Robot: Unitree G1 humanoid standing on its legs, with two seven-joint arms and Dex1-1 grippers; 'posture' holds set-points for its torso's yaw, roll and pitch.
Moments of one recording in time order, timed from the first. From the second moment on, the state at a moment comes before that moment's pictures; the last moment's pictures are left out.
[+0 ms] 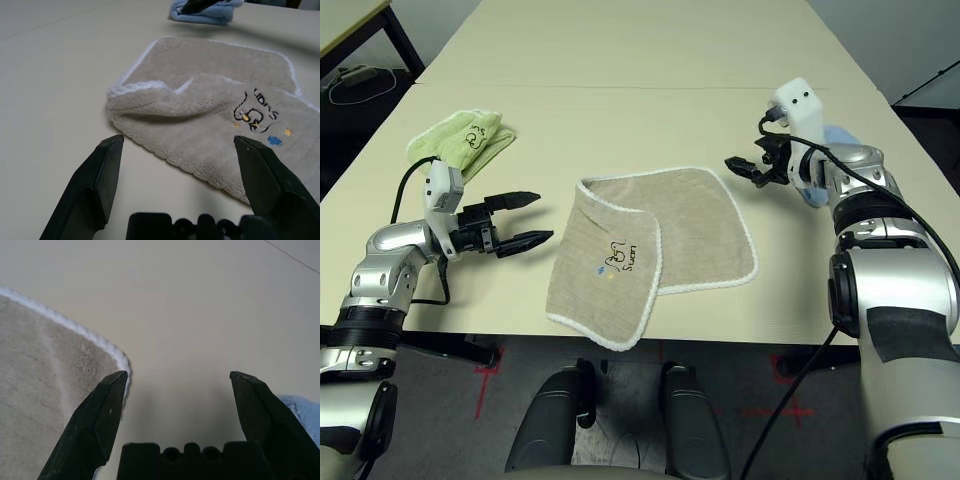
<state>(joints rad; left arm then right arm) -0.49 0.57 0.08 0.33 -0.34 0.09 -1.24 -1.19 -0.62 0.02 1.30 -0.11 0.04 0.81</state>
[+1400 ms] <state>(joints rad) -0.46 0.57 0.06 0.21 -0.37 0.19 -1.21 -1.25 -0.58 0.05 1.32 -0.20 0.03 0.84</state>
